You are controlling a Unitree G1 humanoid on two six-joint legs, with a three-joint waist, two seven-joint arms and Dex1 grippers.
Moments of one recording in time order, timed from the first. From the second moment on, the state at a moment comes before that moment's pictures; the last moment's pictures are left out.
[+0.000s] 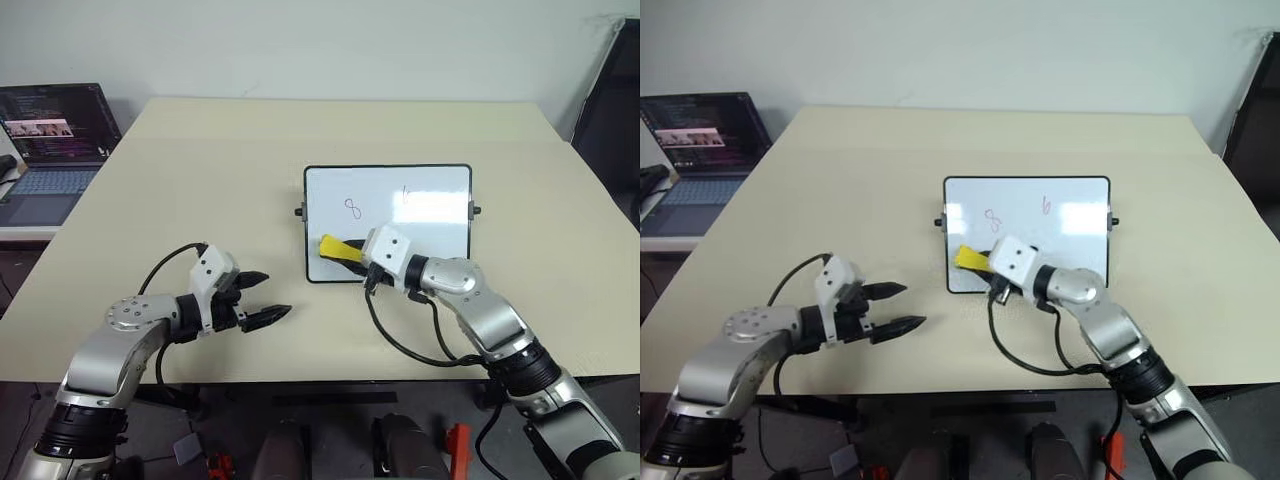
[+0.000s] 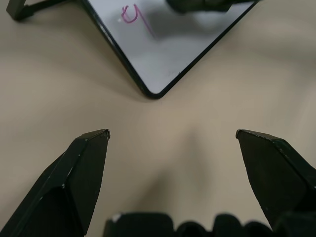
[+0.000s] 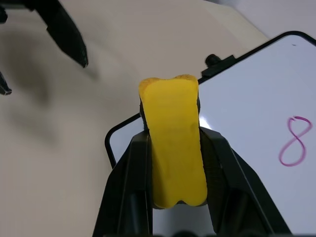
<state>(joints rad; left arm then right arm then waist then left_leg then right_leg) -0.17 0.72 0.04 -0.19 -0.44 0.54 -0.92 -0.57 -0.38 0.43 -0.03 -0.01 0.23 0.63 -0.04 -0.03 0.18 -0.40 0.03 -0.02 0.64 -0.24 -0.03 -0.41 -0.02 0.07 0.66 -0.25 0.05</state>
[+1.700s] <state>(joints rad) -0.24 0.66 0.01 -0.15 -0.42 0.52 -0.90 -0.61 -0.40 0.48 0.22 -0.25 0.05 0.77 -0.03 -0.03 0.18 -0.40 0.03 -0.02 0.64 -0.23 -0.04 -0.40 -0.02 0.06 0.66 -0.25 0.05</state>
